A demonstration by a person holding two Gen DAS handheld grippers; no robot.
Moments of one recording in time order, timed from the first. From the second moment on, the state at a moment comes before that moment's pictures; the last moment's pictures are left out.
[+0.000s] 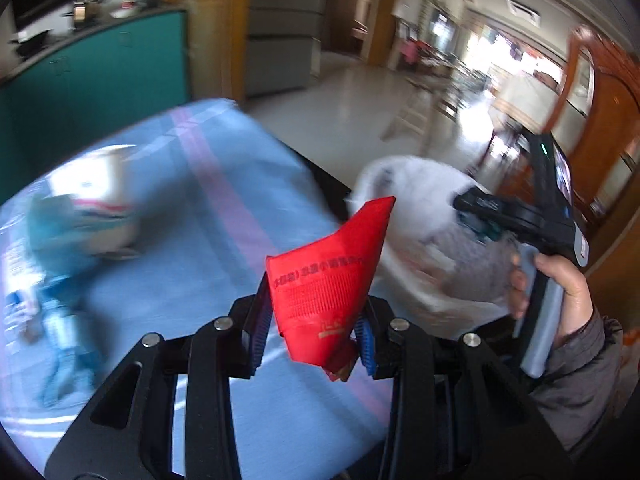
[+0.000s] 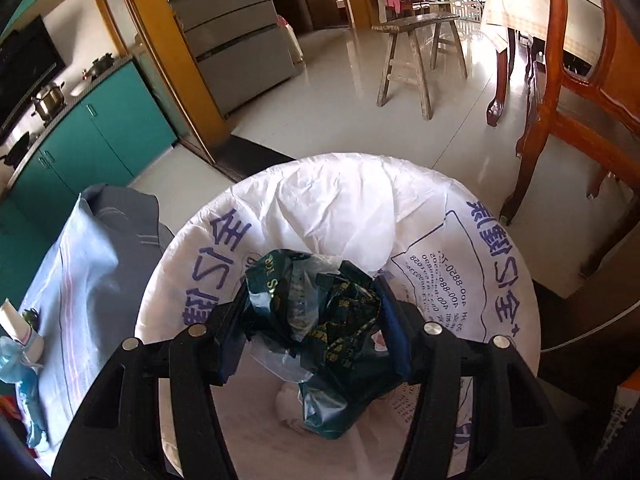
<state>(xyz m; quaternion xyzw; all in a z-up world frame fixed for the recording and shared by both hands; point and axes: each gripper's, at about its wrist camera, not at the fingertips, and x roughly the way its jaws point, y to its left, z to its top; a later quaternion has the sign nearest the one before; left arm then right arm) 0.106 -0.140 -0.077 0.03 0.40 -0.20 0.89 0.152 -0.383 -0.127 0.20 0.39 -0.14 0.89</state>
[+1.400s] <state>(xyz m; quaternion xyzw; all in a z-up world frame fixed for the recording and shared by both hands) 0.090 0.013 -0.077 -0.04 0.39 0.03 0.92 0.178 -0.311 -0.098 0.24 0.33 -0.01 0.91</state>
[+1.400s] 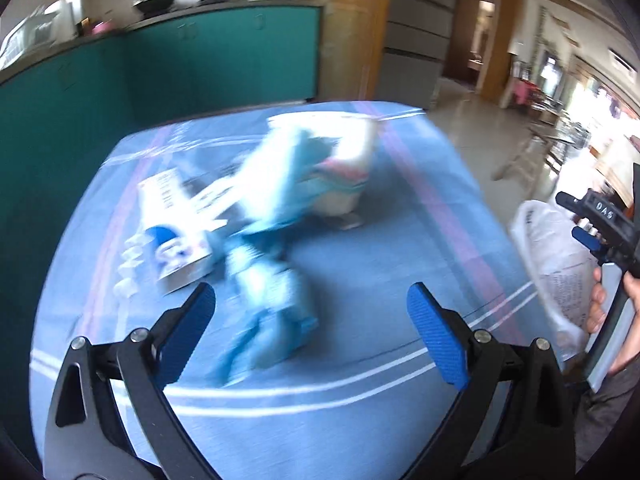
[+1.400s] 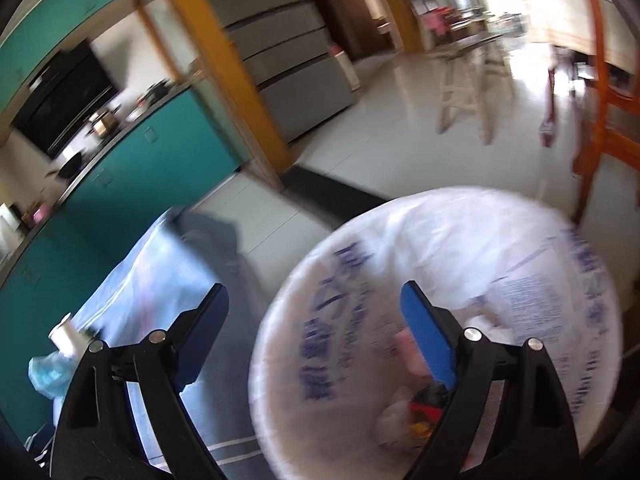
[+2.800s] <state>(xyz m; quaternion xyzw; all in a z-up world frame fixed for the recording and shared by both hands) 0.048 0.096 -0.096 -0.06 0.42 0.12 0.90 0.180 -0.057 -0.069 -0.04 0.34 0.31 0.89</state>
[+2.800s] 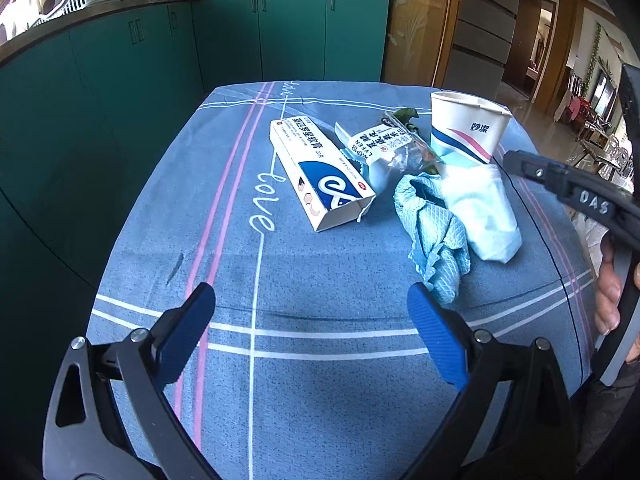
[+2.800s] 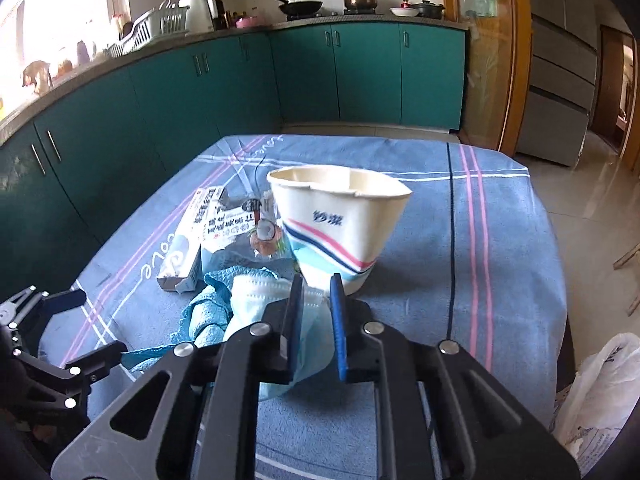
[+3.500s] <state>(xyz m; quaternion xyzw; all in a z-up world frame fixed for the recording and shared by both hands) 0.055 0.075 -0.110 -0.04 0.44 0.10 0.89 0.253 -0.102 -0.056 0.18 0.34 0.31 0.87</state>
